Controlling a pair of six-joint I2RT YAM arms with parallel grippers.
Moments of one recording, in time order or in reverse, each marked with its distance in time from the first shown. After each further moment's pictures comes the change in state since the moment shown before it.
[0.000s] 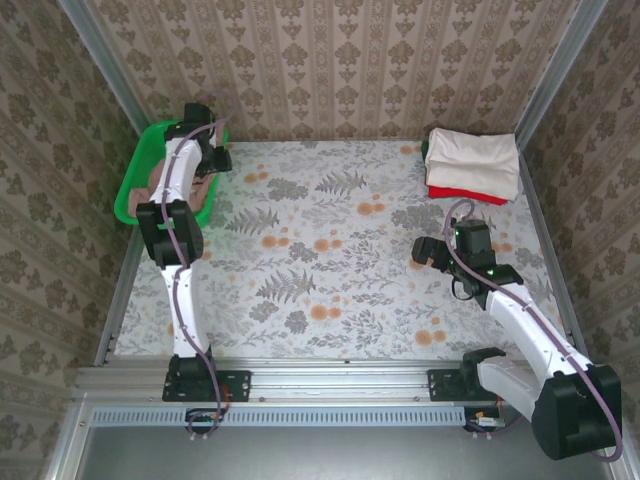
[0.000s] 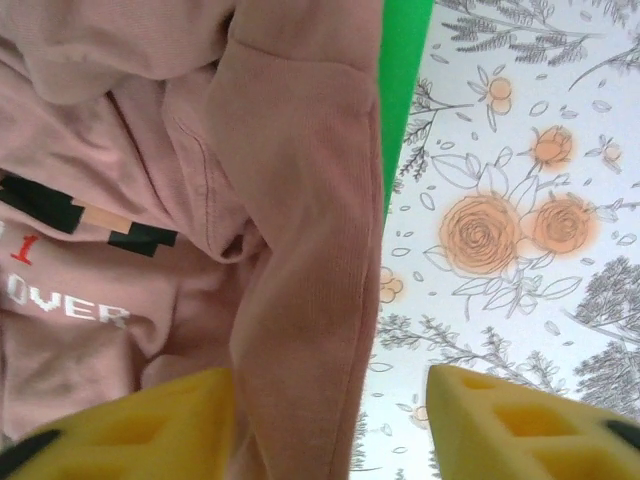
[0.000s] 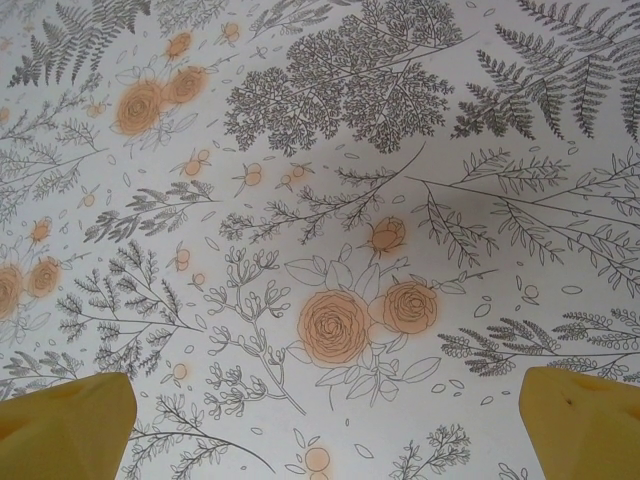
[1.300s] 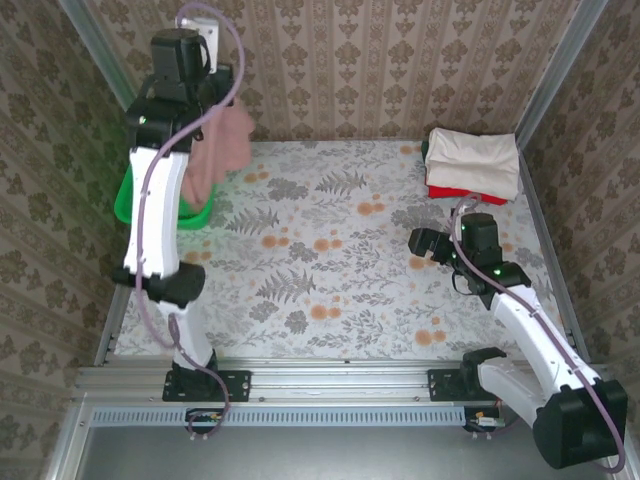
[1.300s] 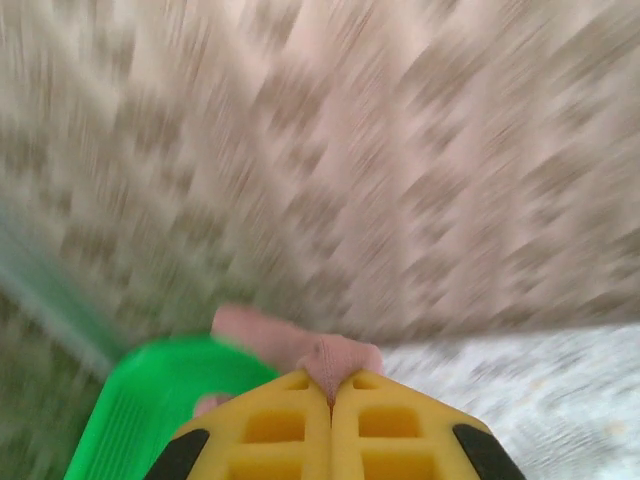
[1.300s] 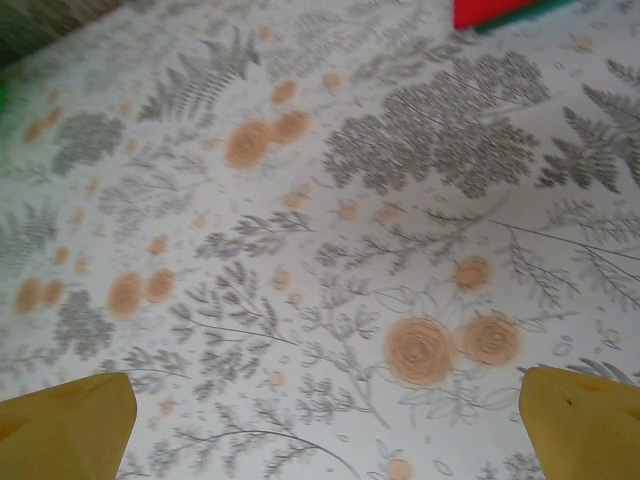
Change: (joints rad) left arm -0.365 -0.532 0.346 0.027 -0.226 0.214; right arm 0.000 -0.063 0.072 -0.006 -0.124 0.014
